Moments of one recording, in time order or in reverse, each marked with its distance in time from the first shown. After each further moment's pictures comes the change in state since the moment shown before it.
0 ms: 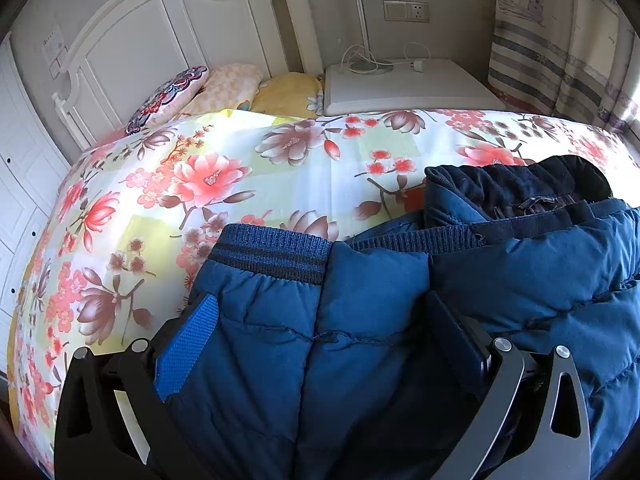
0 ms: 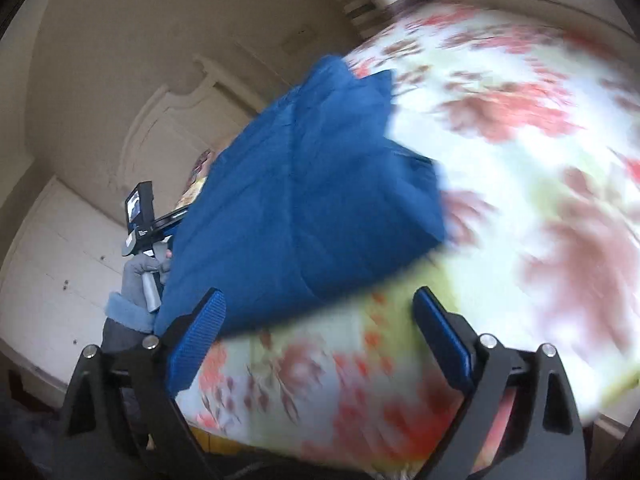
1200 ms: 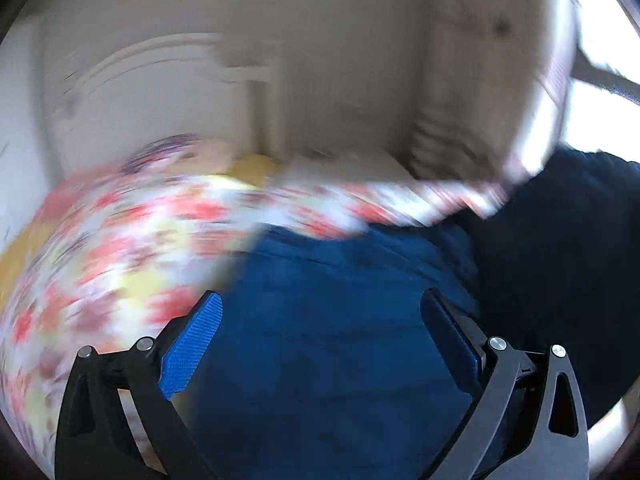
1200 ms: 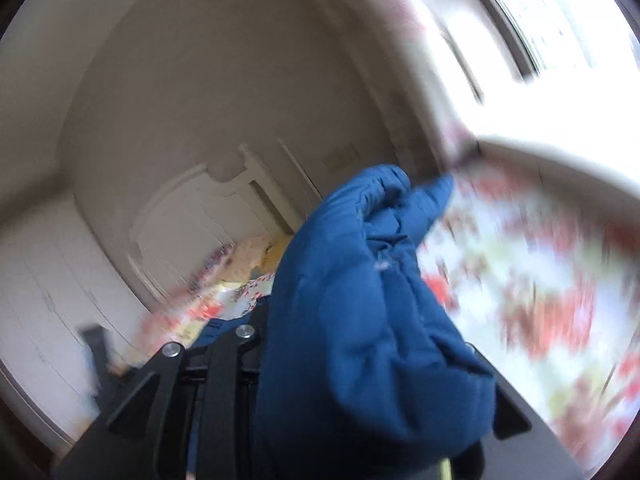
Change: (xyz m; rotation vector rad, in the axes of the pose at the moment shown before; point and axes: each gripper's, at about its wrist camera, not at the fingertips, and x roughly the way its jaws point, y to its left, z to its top) left arm -0.184 0.024 -0.117 -0.140 -0.364 -0.179; right arm -0.056 0.147 0.031 -0.432 -0.449 -0.090
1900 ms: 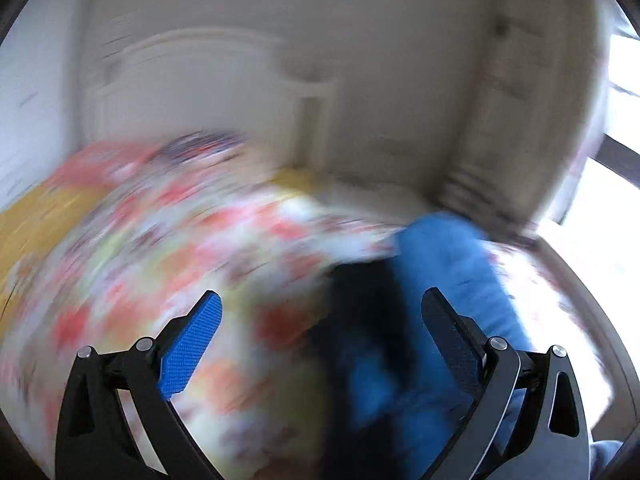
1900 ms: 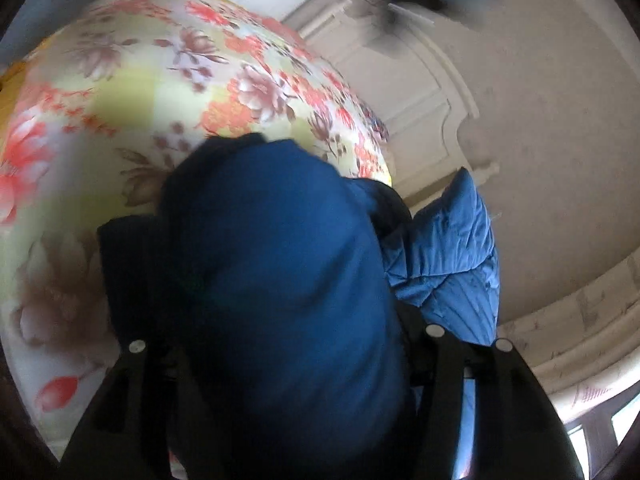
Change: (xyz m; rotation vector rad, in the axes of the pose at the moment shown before) left arm -0.043 0.092 0.050 -0.037 -0.028 -0.117; right arm 0.119 0.319 -0.220 -1.400 0.227 0.050
